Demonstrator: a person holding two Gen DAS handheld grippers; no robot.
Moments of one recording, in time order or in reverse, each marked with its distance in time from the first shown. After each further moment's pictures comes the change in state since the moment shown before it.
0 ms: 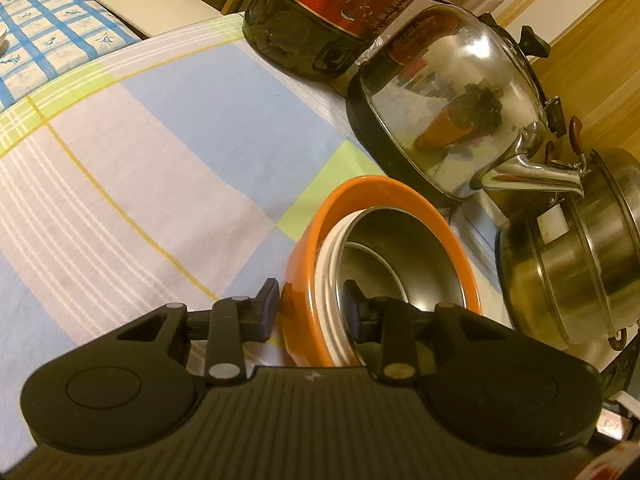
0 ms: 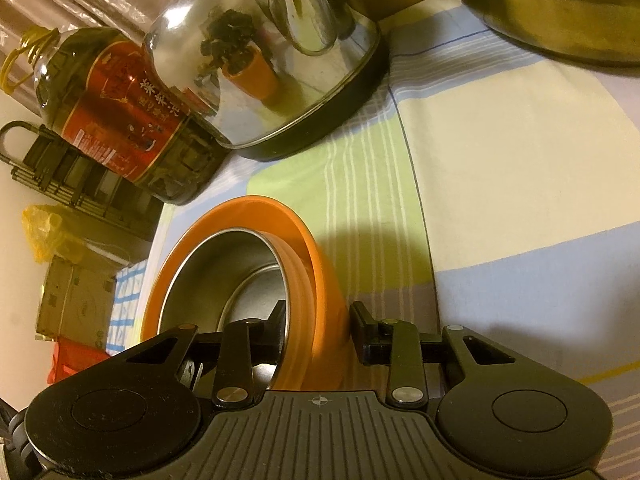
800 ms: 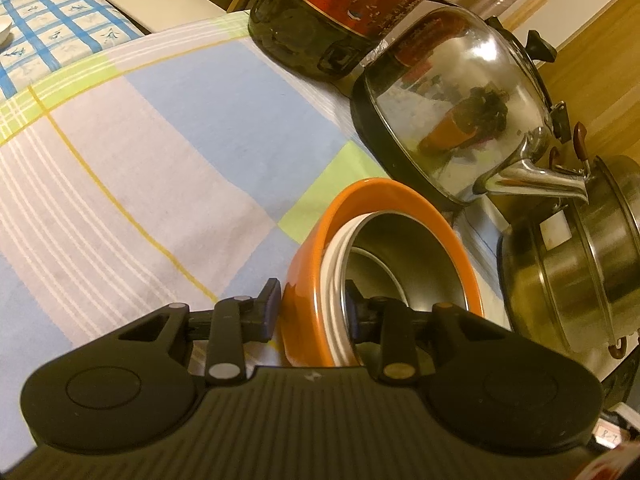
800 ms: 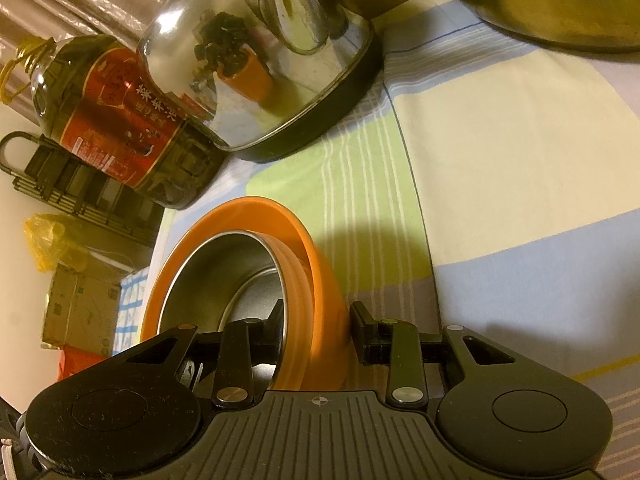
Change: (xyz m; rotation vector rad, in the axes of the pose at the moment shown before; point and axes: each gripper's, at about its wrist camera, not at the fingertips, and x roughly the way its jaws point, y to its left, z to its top) left arm 0.002 0.000 -0.001 -0.016 -0.003 0.006; right arm 0.000 -0.002 -0.003 0.032 -0.003 0.010
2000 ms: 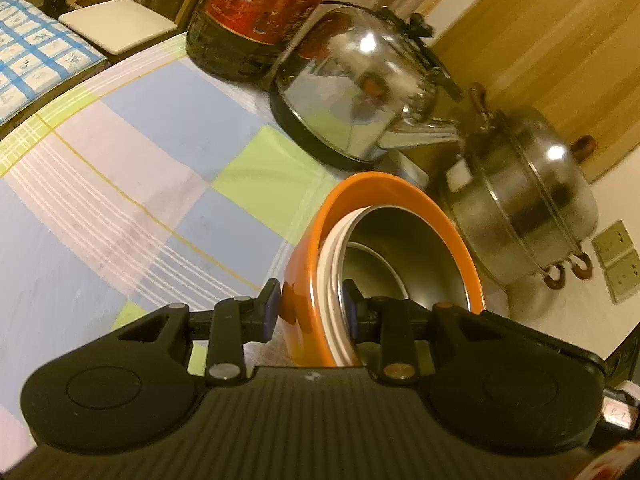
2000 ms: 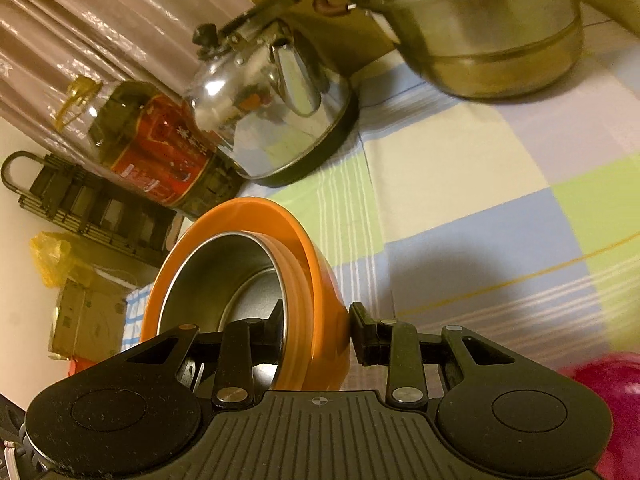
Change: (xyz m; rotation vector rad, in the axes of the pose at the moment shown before) left arm -0.105 -0.050 -0.043 0.125 0.027 -0.105; right arm -0.138 0.015 -0.032 0.021 -0.084 -0.027
